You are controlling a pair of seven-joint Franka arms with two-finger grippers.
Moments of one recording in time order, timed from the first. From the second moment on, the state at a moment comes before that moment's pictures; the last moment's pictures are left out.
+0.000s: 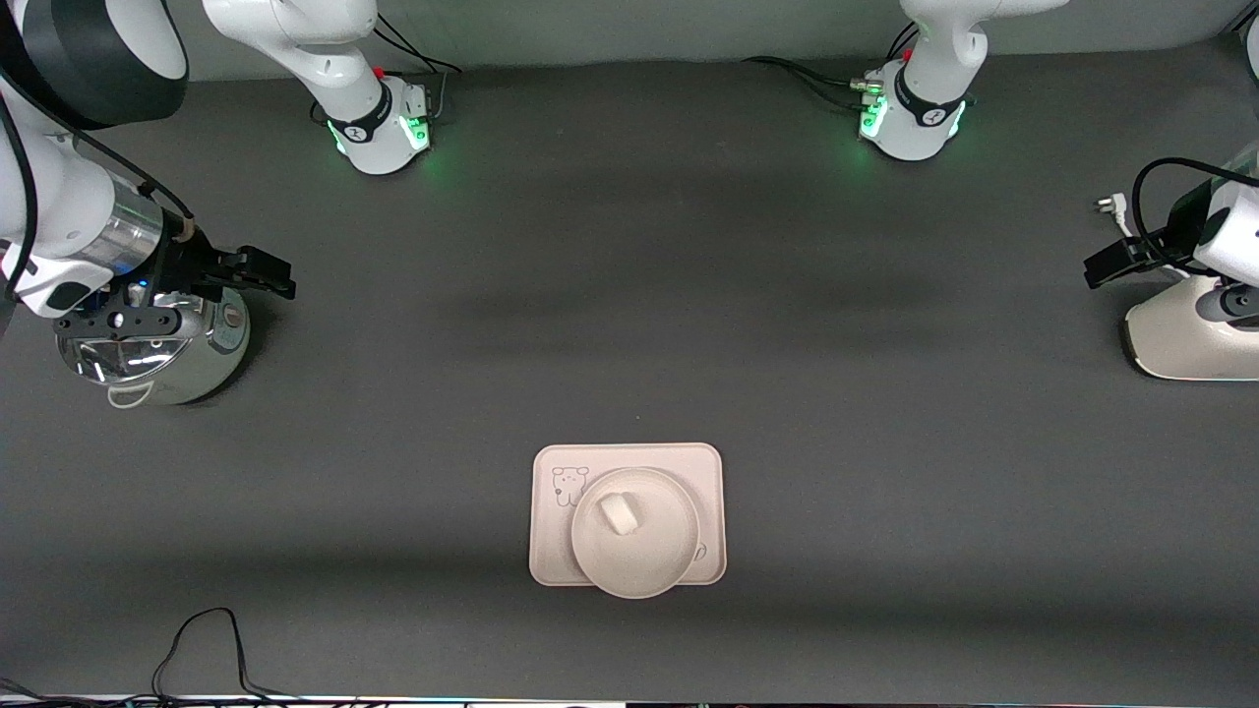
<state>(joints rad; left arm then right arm) 0.06 -0.07 -0.03 -1.81 0.07 1.64 -0.19 -0.05 0.00 0.17 -1.71 0.07 1.59 0.14</state>
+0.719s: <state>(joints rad) 0.06 -0.04 -0.03 -1.79 0.07 1.64 -0.19 -0.05 0.00 0.16 -1.71 0.07 1.60 0.15</state>
